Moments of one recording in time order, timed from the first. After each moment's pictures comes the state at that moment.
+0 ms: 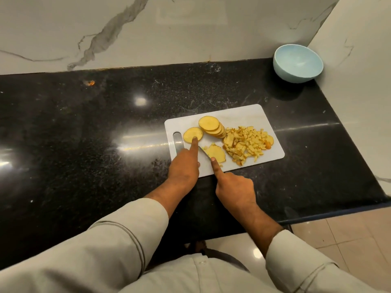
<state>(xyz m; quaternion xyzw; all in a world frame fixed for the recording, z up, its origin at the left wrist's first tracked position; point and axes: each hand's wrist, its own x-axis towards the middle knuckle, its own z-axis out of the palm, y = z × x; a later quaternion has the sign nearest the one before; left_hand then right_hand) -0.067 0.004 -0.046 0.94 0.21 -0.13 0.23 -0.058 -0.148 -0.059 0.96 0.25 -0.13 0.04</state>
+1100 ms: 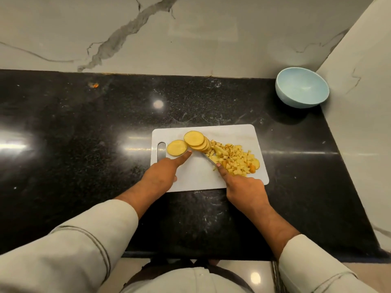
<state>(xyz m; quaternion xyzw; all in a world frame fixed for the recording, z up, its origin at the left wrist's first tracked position) -0.046 0.006 -0.041 0.91 0.24 -0.20 0.27 0.044 -0.218 -0.054 0.93 0.35 -0.11 0.05</state>
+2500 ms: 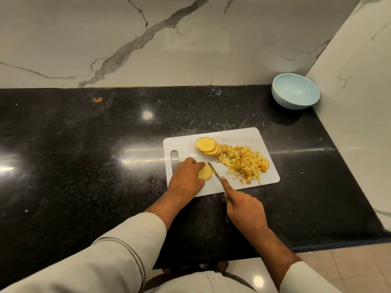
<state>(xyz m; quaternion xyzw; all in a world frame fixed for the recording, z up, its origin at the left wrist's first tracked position) -0.048 -0.001 -0.045 0.94 0.16 -0.08 0.28 -0.035 -0.191 -0.049 0.96 0.25 -0.11 -0.09</state>
